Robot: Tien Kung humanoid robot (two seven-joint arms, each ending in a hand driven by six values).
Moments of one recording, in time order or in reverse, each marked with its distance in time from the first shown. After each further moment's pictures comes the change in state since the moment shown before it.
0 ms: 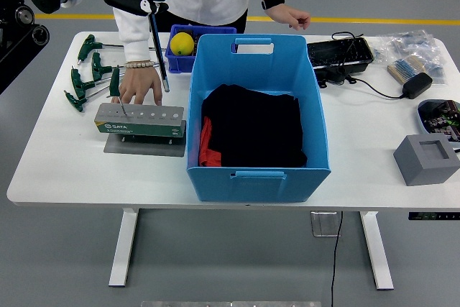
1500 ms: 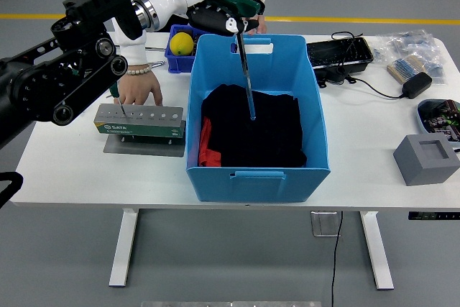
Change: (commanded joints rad) left arm 0.066 -0.232 0.076 -0.034 -0.085 0.128 -0.075; right arm 0.023 -0.012 -0.034 0.000 0.005 0.006 0.008
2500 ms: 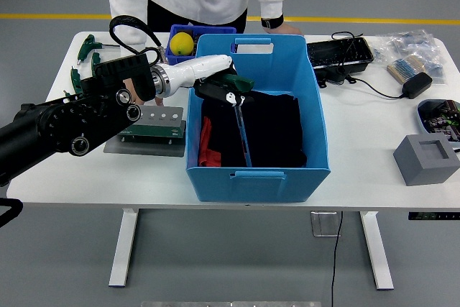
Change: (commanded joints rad) left arm 0.039 -0.038 0.258 0.143 -0.303 -0.033 -0.012; right arm 0.011 -0.007 0.009 0.000 -0.016 -0.001 0.004
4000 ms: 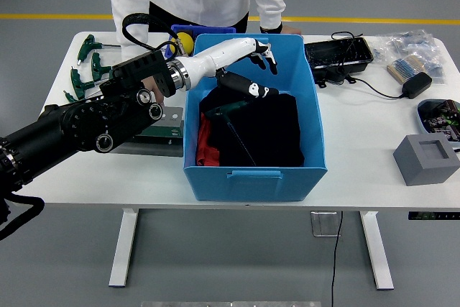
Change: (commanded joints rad) left arm -0.009 -0.078 -0.010 0.050 -0.021 0.157 -0.158; right arm 0.034 -0.017 -0.029 0.000 -0.015 -0.001 -0.004
